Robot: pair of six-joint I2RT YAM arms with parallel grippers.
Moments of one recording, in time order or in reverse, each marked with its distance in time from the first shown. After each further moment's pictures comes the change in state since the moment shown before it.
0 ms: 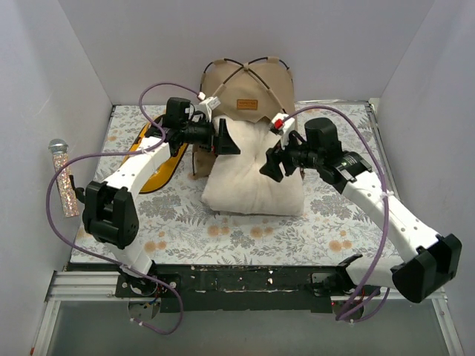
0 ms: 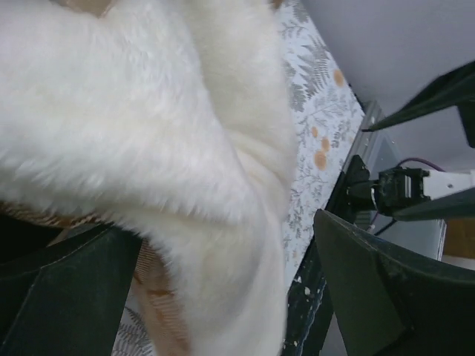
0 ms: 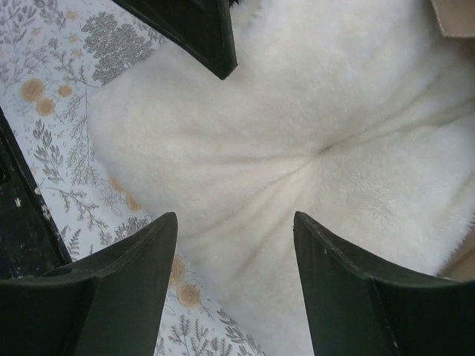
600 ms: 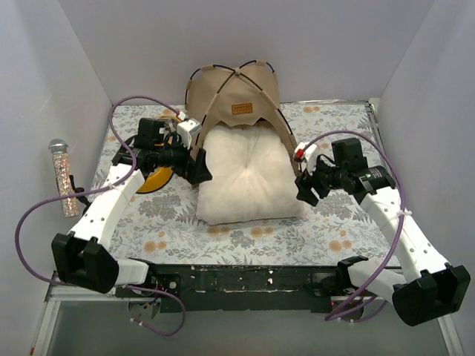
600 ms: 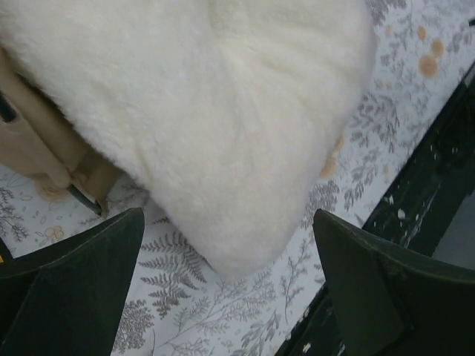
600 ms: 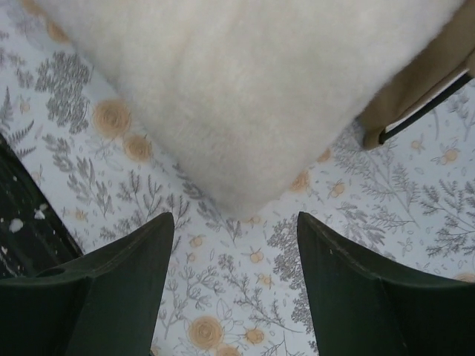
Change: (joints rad) left arm 0.065 -0.371 -0.179 -0.315 -0.191 0.379; right arm -0.231 -0.180 -0.143 -0.354 -0.039 -0.383
